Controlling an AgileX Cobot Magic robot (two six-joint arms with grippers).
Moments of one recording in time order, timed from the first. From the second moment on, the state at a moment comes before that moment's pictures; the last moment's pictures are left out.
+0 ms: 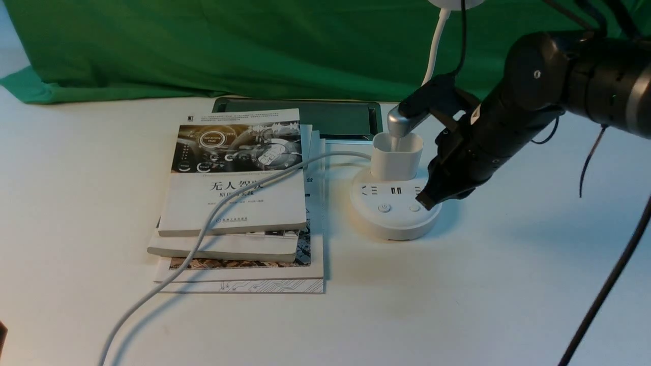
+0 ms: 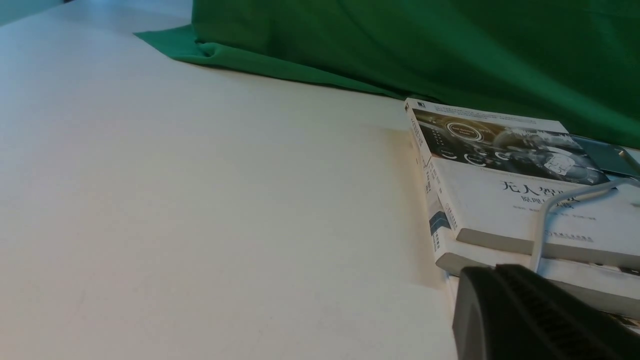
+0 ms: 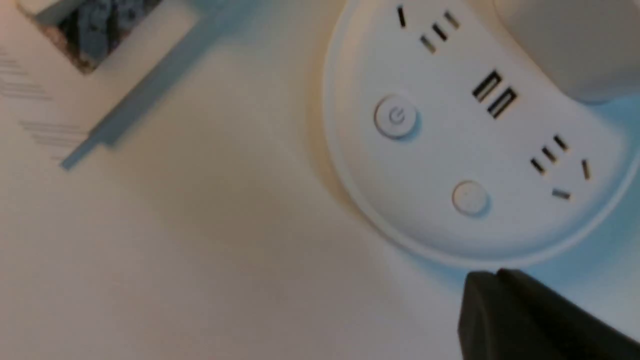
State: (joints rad) right arm 0.43 1.92 -1.49 0.18 0.83 -0.51; left arm 0.03 0.00 0.01 -0.05 0.21 -0.14
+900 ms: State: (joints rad) right arm 0.43 2.05 -1.52 0.08 0.65 -0.38; left arm 0.03 0.00 0.01 -0.05 0.21 -0.14
